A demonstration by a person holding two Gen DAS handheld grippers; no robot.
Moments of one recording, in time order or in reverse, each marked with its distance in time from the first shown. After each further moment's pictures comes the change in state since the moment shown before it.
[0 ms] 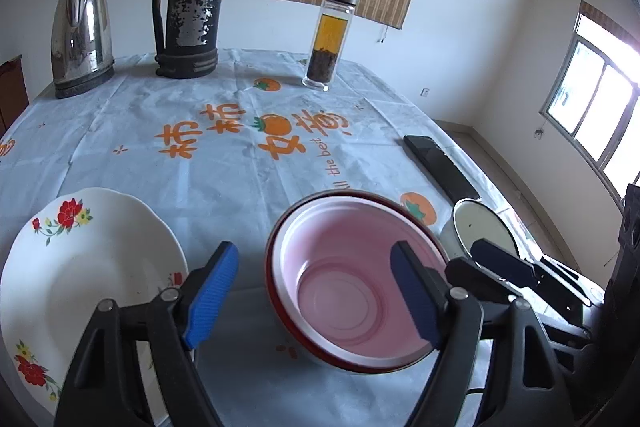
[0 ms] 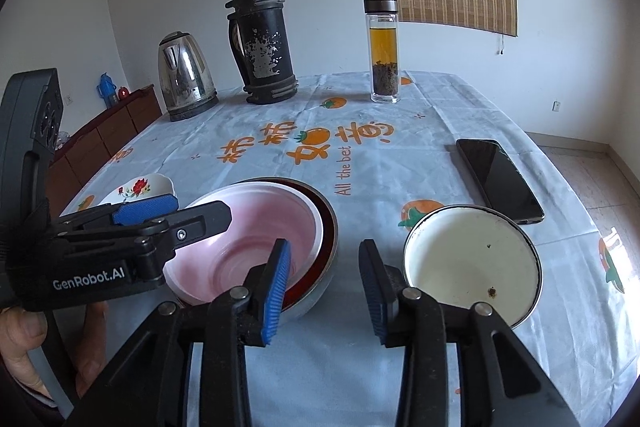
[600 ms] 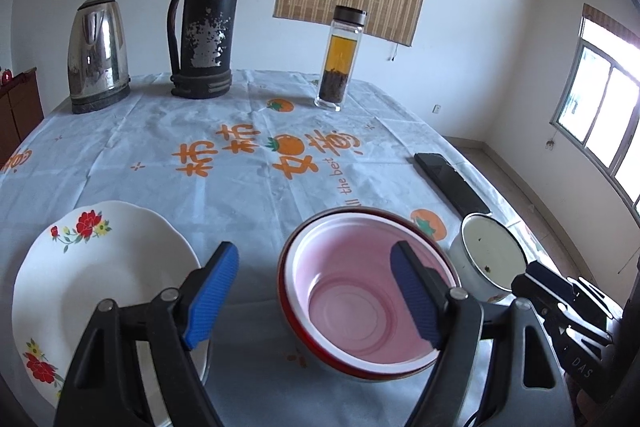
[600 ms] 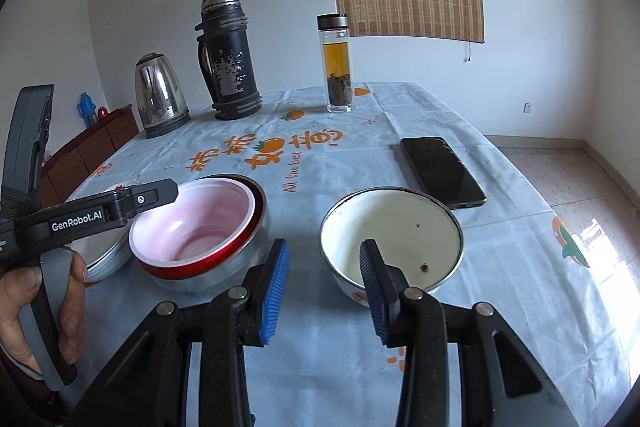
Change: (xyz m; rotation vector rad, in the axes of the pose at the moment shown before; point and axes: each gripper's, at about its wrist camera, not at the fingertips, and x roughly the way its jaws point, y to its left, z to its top) left arm -0.012 -0.005 -0.004 0.012 -0.102 0.062; right arm -0.034 -0.042 -0.025 0.056 -0.071 -0.089
